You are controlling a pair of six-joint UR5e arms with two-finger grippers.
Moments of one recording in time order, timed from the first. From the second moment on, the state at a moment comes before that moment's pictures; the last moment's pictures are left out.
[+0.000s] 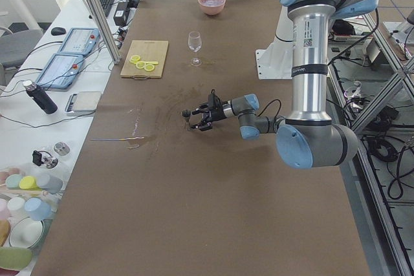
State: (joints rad) left arm -0.30 -1.49 -1.62 -2.62 -0.69 -1.33; right arm 1.53 -1.62 1.82 -1.84 2.33 -0.01
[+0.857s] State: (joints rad) left arm -0.31 -1.50 -1.61 -2.62 -0.69 -1.32; right arm 1.52 -1.62 1.81 -1.84 2.33 -0.01
